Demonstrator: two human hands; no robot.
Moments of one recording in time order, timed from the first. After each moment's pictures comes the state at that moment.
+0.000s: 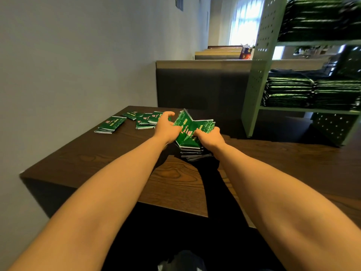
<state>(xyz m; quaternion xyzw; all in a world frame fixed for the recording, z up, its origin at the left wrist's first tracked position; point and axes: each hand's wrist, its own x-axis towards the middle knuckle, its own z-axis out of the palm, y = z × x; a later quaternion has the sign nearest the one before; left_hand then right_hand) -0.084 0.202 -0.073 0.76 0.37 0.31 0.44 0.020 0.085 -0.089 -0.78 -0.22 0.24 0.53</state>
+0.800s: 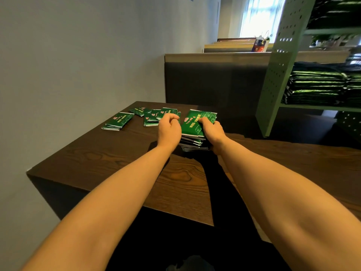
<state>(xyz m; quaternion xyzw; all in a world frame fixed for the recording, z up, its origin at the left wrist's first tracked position) -0.091 0.217 -0.096 0.73 0.34 0.43 0.41 0.027 0.136 -0.098 -0.67 -0.19 0.33 0.64</state>
